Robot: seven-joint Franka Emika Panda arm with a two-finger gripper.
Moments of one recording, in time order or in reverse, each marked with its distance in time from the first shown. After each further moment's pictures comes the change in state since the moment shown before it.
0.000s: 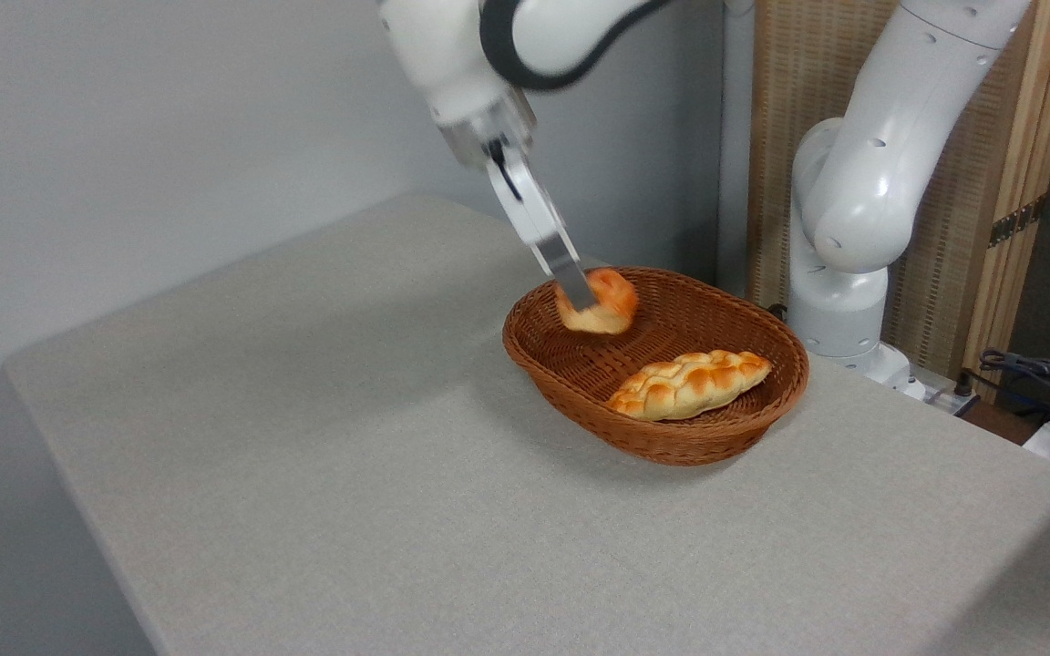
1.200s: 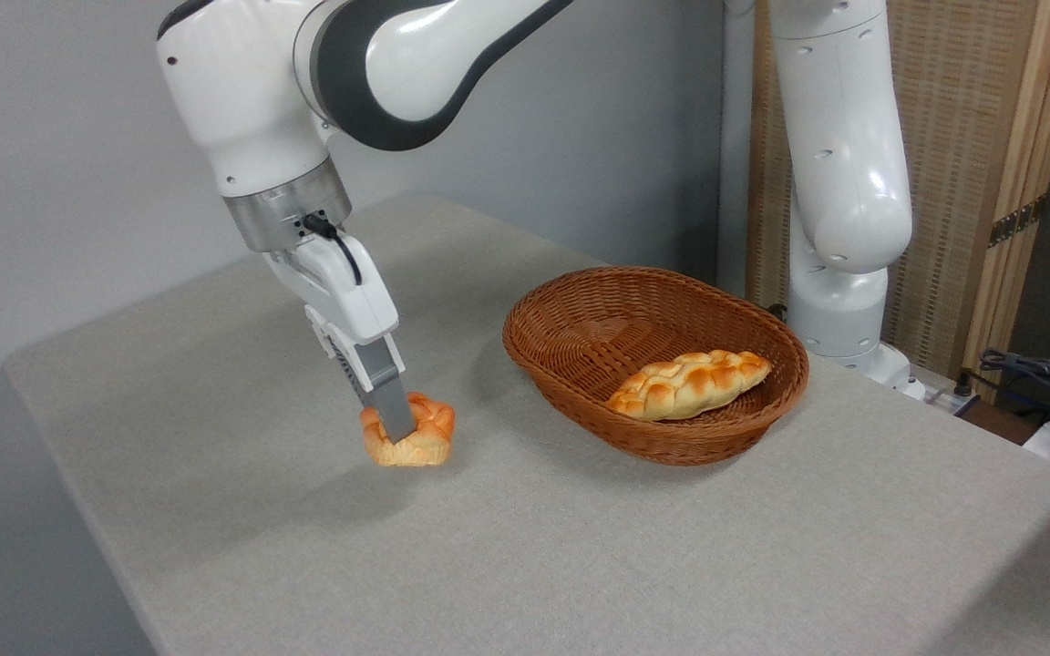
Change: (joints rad) arm 0.001 0.626 0.326 0.578 -0.152 0.196 -0.053
